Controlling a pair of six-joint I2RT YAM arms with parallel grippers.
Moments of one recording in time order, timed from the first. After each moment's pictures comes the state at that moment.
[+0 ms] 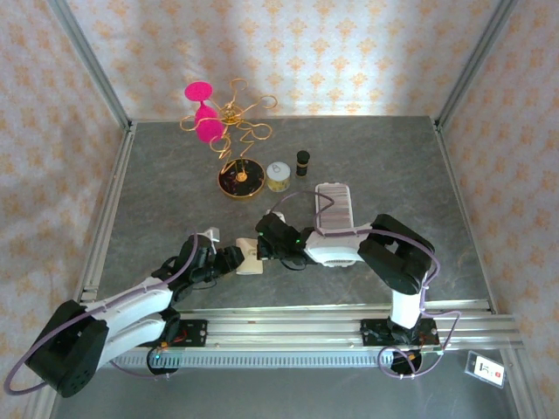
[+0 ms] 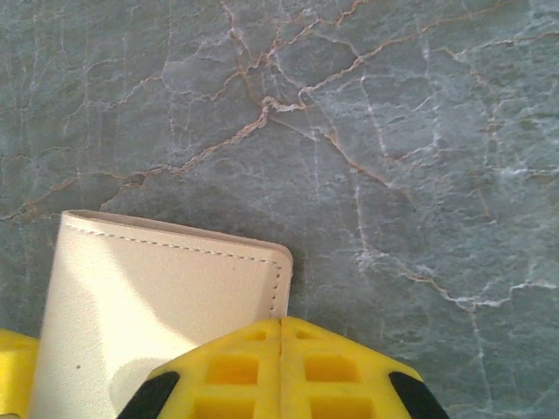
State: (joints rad) left arm -0.48 0.98 0.15 0.11 0.20 -0.96; right arm 1.00 1.84 0.98 -0.05 0.05 0.83
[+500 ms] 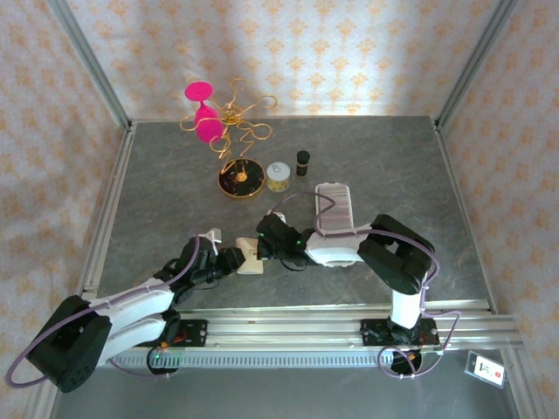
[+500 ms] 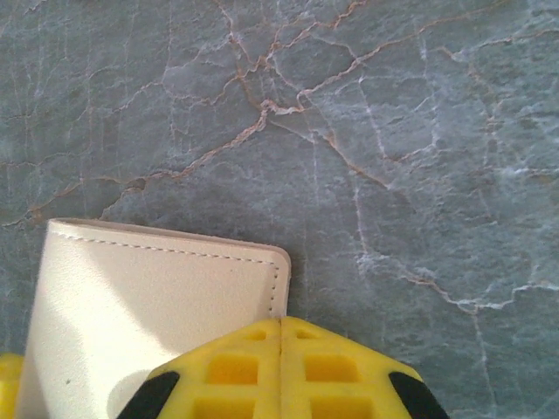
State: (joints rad) left arm -0.51 1.00 0.12 0.24 0.22 -1.03; right arm 1.00 1.84 0.96 -0.01 0.05 0.85
